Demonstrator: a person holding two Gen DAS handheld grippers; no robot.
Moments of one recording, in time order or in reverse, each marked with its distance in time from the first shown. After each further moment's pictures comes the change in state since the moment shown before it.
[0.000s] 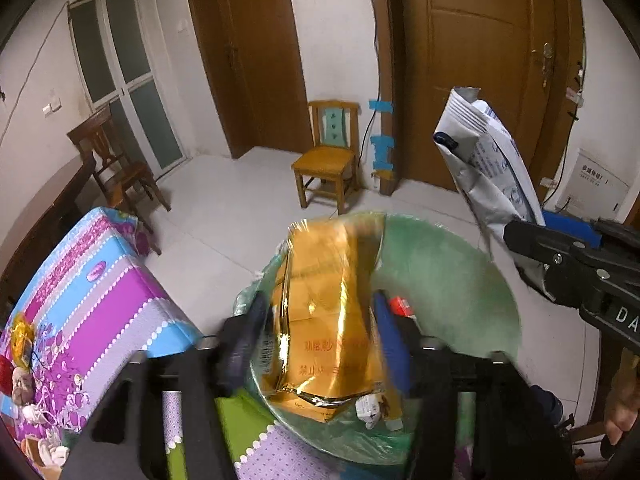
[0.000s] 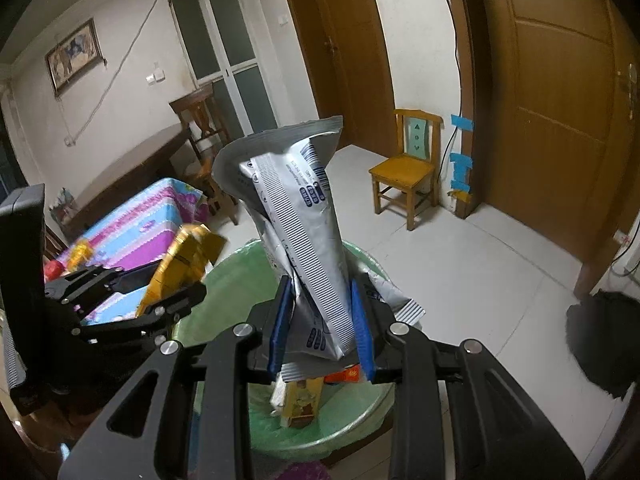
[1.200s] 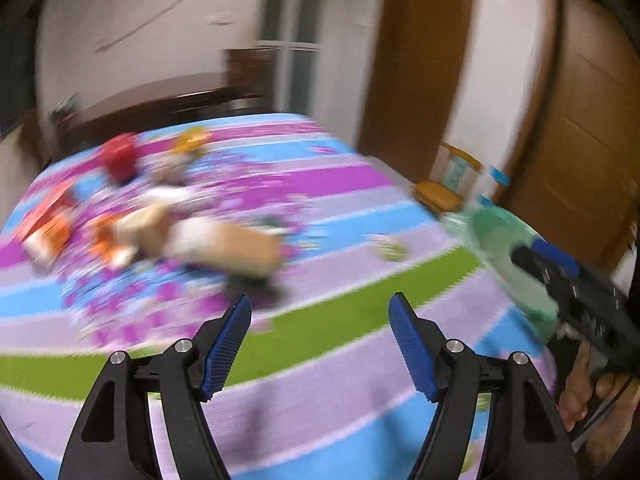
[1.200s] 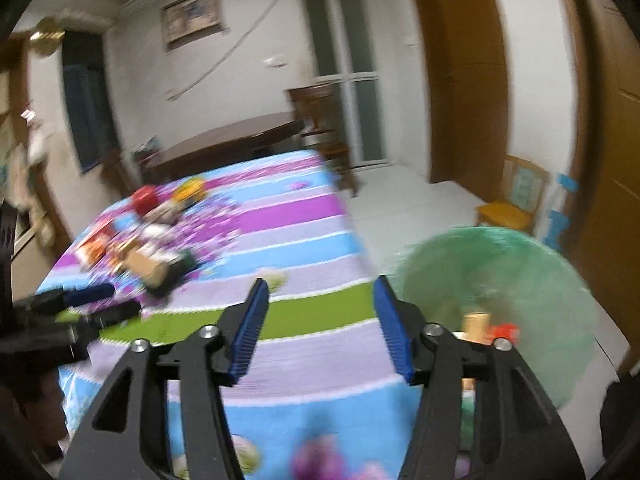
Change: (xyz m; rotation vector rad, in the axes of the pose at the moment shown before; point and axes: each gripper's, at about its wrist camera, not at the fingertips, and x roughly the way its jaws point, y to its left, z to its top) left arm -0.193 0.194 -0.242 -0.573 -0.089 0.248; right arm -0.013 0.199 -0.080 -0.320 -0.077 0.335
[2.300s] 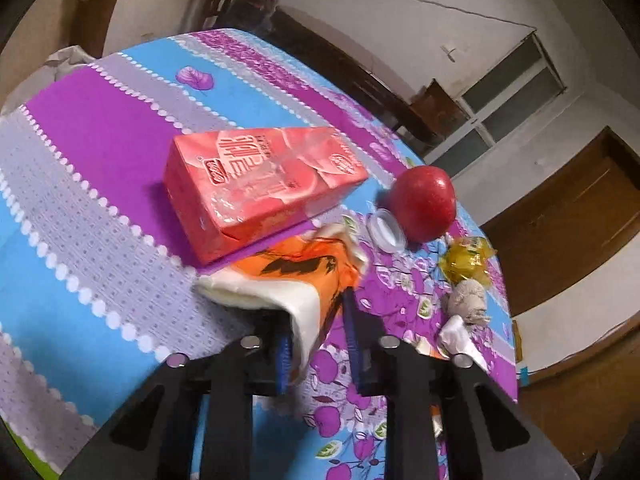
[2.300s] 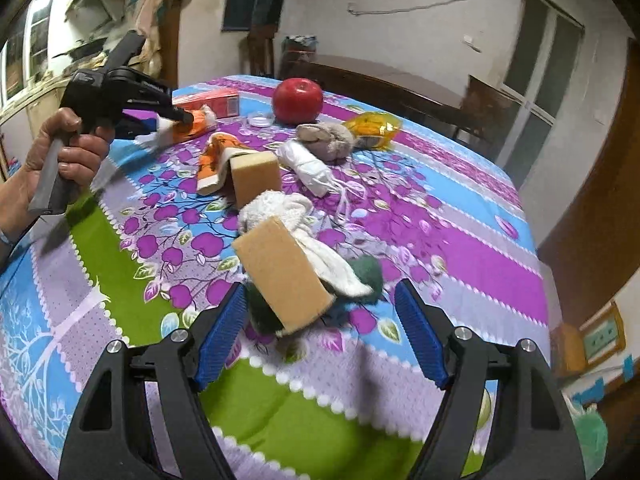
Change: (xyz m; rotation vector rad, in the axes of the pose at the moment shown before) left arm 0.046 0.336 0.044 -0.756 -0.037 0.079; right arm 0.132 0.157 0.026 -0.594 0.185 0.280
